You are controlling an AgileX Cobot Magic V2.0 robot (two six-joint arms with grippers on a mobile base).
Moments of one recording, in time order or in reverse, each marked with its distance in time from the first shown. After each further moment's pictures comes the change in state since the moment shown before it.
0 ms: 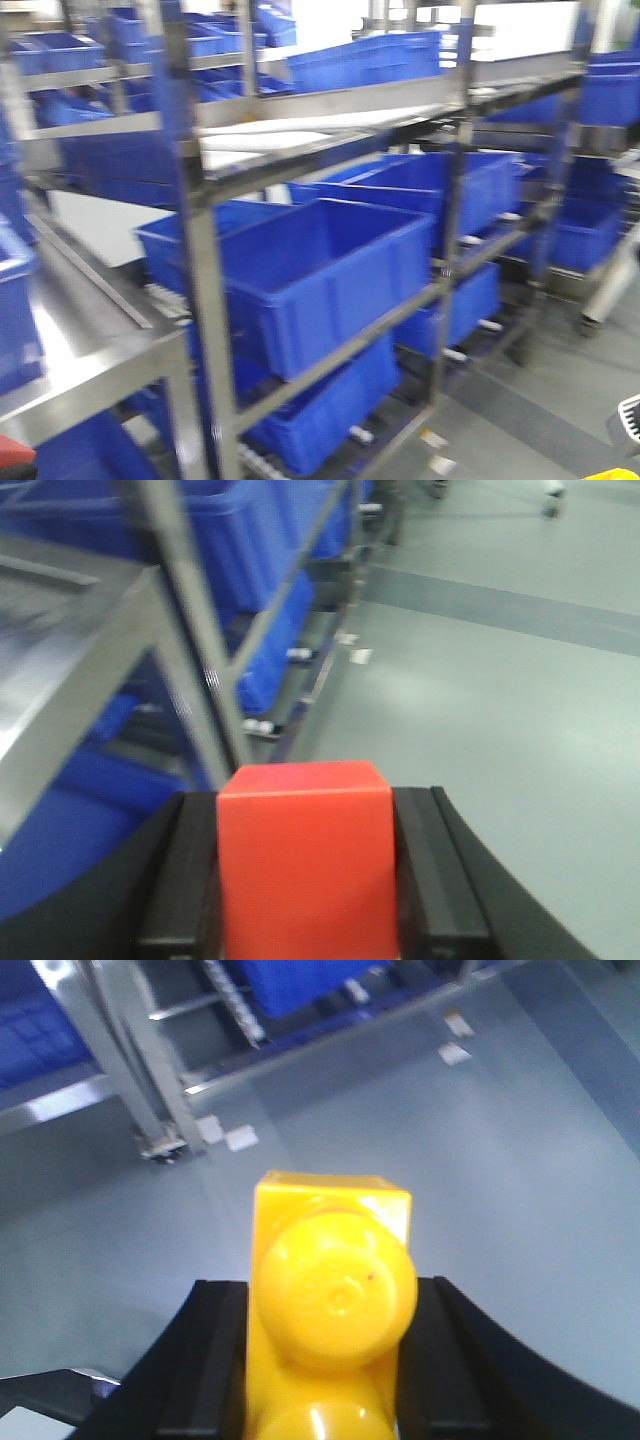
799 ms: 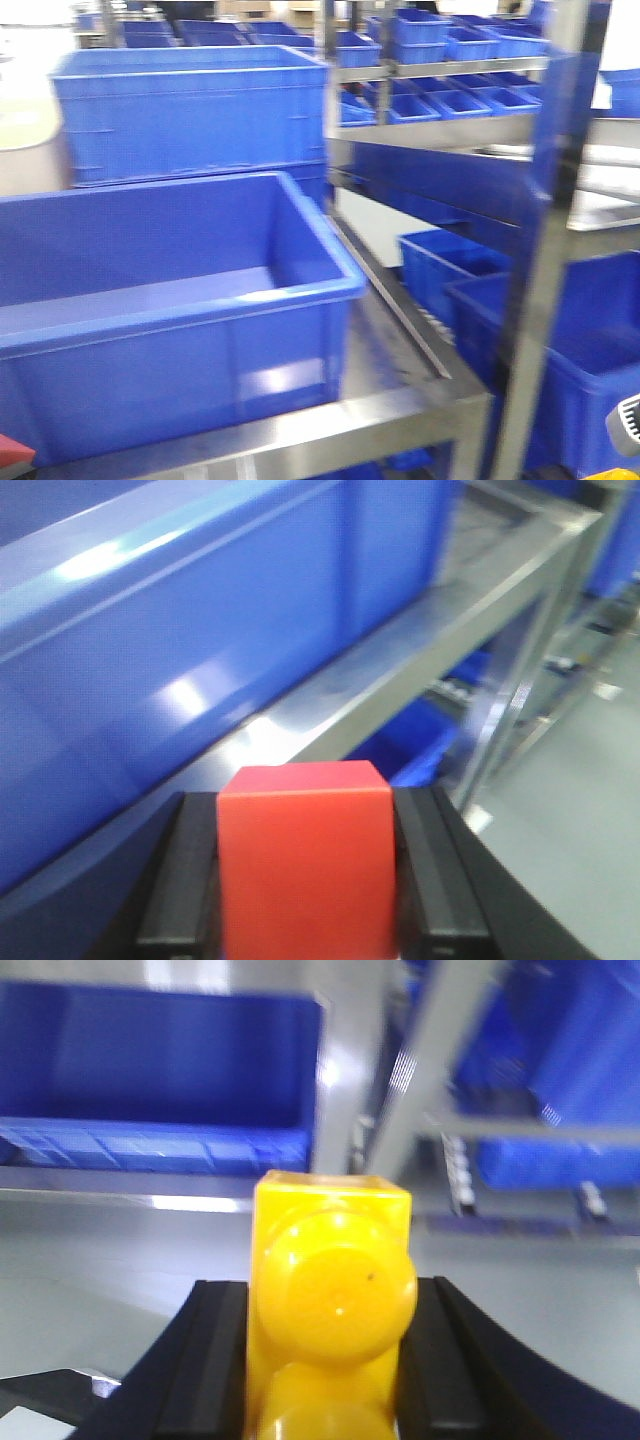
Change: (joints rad) left arm 0.000 0.000 0.000 0.000 0.000 0.001; right arm 0.000 0.000 0.000 0.000 0.000 0.000
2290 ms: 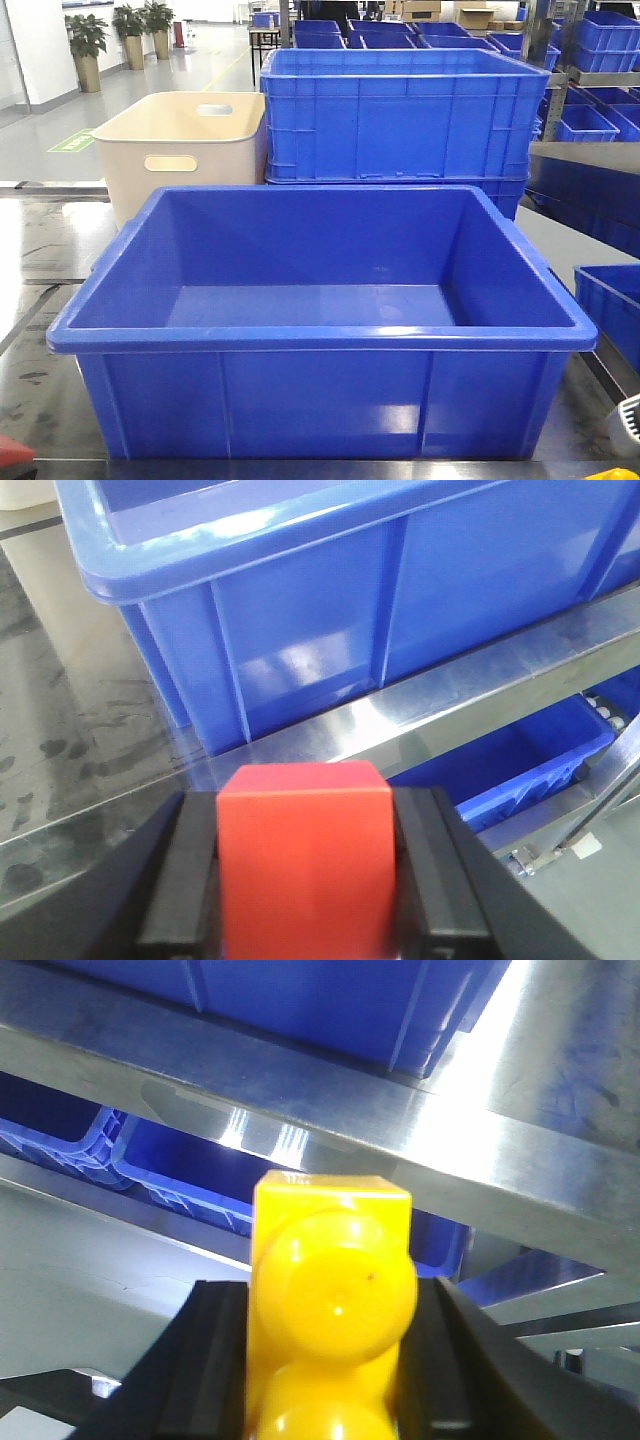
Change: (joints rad) left arm 0.000 0.000 0.000 0.000 0.000 0.000; right arm 0.000 0.000 0.000 0.000 0.000 0.000
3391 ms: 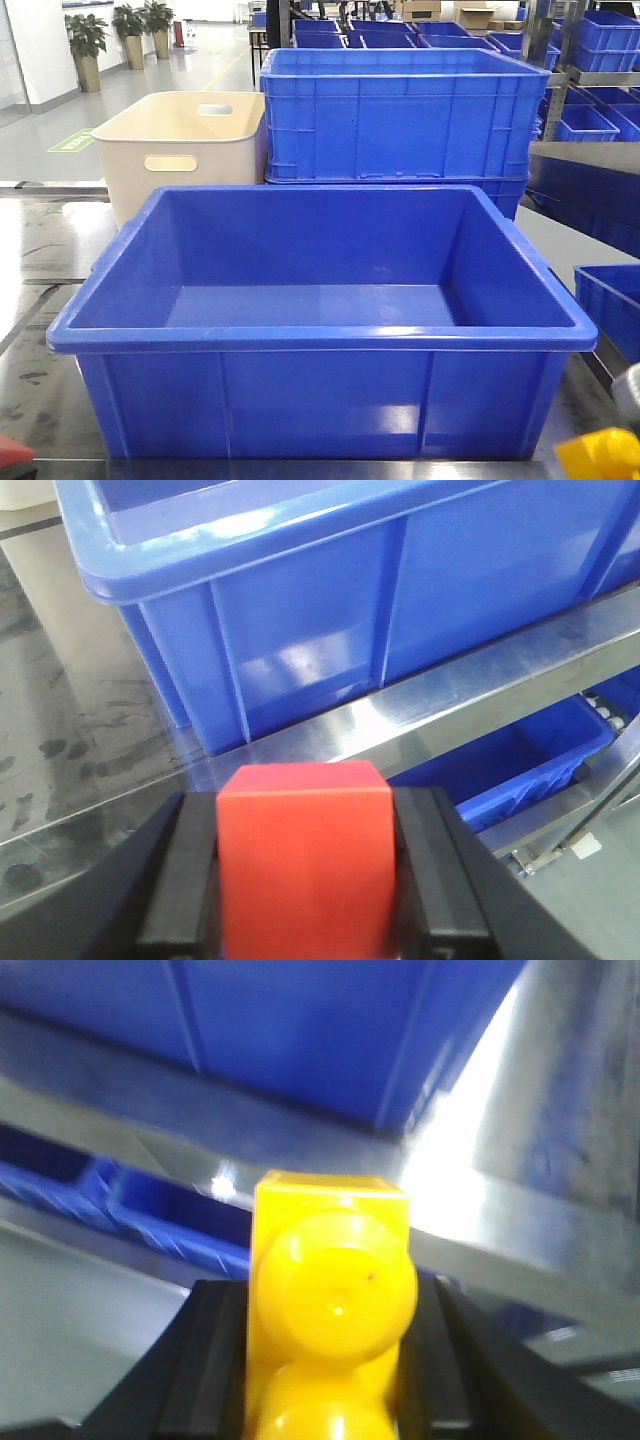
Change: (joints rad) left arm 0.000 0.000 0.000 0.000 0.000 0.000; right arm 0.000 -0.003 -0.050 -0.001 -0.056 0.000
